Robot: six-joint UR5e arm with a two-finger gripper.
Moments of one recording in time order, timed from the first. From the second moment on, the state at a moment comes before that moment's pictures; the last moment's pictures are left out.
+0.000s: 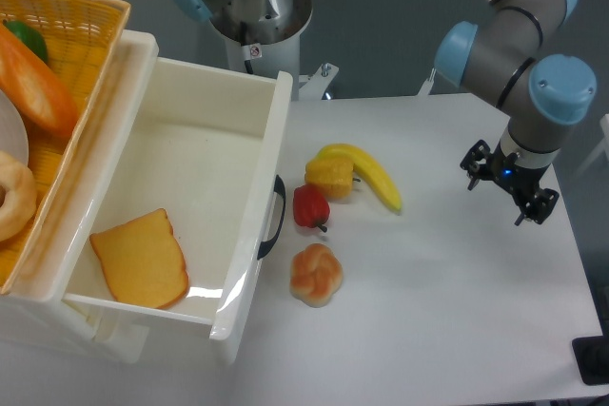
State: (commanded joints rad) arm 2.85 -2.08 -1.49 -1.10 1.56 1.62
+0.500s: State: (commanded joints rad) arm 2.85 -2.04 -1.62 -1.04 1.52 1.60
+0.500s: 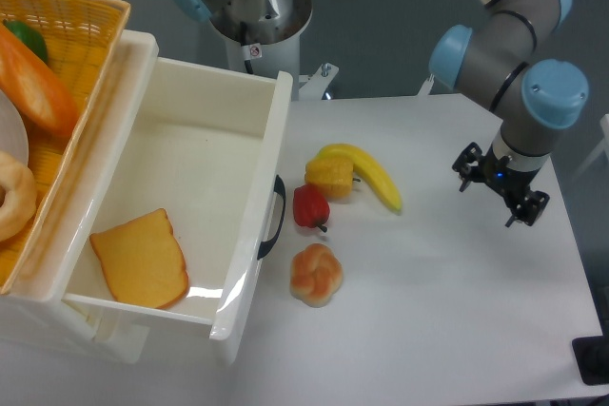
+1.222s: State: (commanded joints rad) arm 2.74 -2.02 -1.64 -1.05 1.50 1.11
